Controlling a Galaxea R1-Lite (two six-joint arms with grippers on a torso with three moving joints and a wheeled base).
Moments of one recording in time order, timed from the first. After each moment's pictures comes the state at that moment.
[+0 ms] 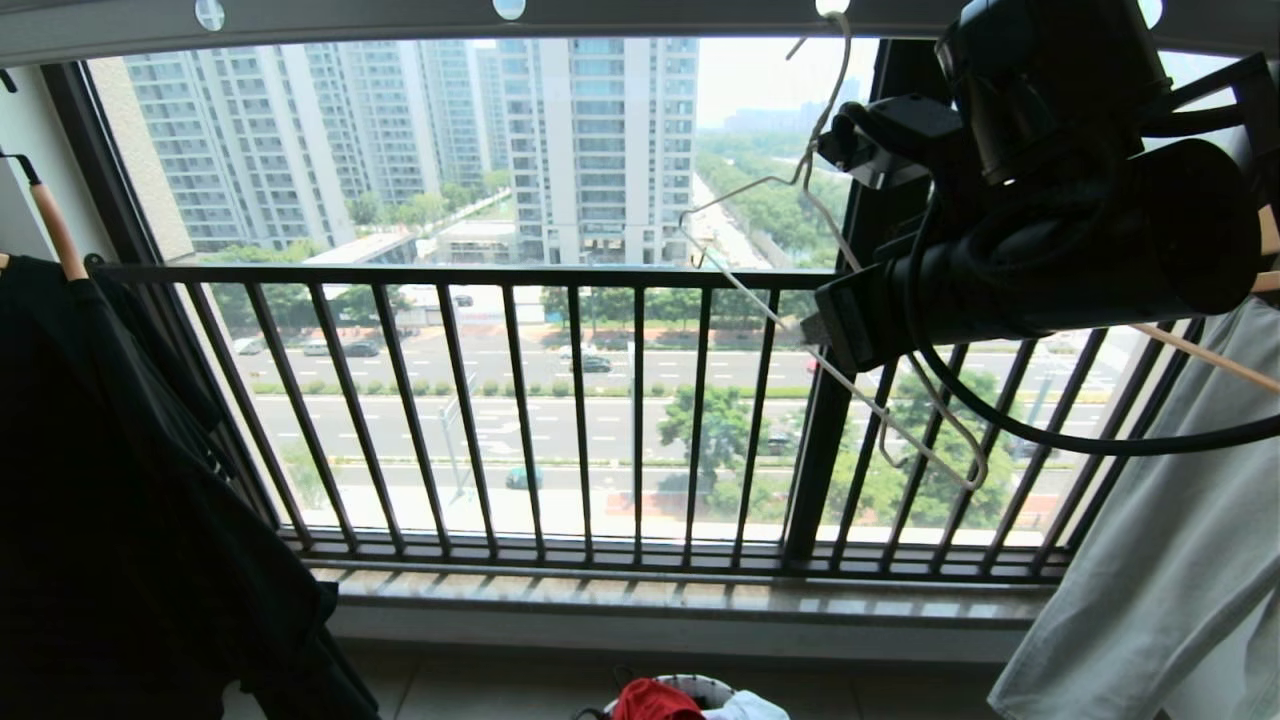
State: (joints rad) left arm 0.00 0.00 0.00 0.01 0.05 -0.09; right arm 0.66 1.73 -1.75 0.57 -0.38 0.01
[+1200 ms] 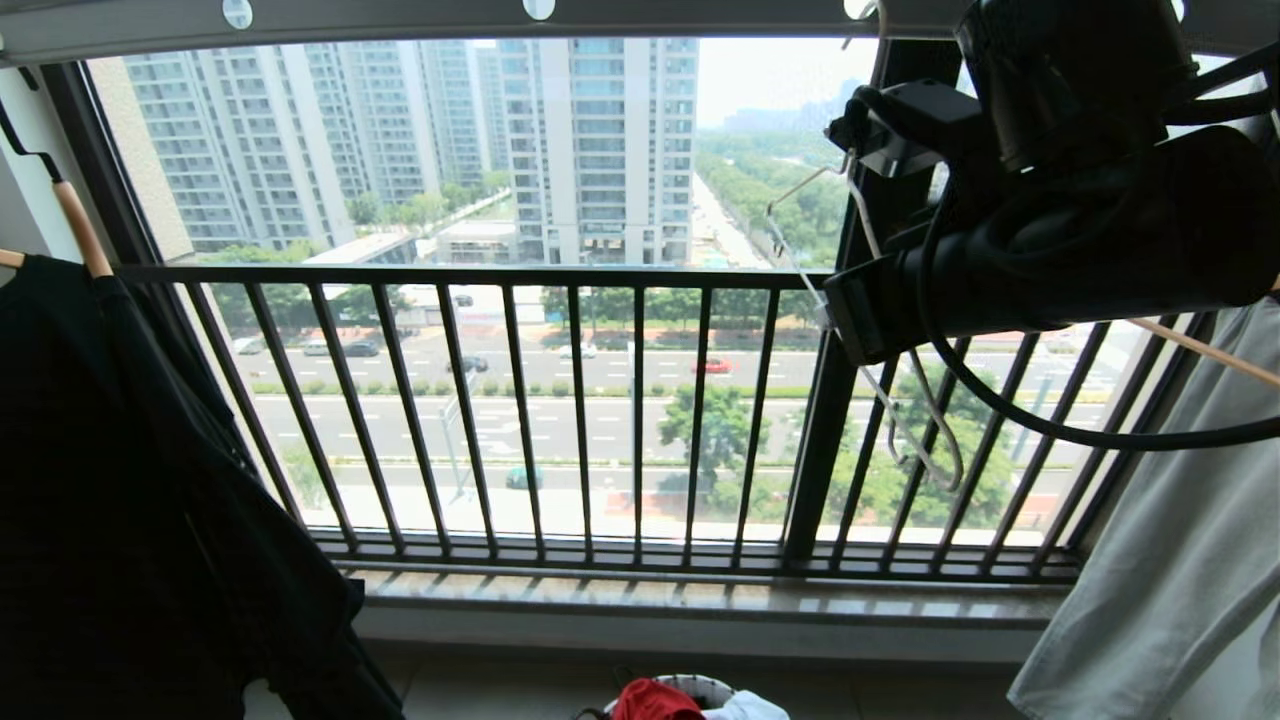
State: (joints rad) left arm 0.00 0.00 0.00 0.01 0.05 -0.09; right arm 0.66 1.71 -1.75 0.57 -0.38 0.01
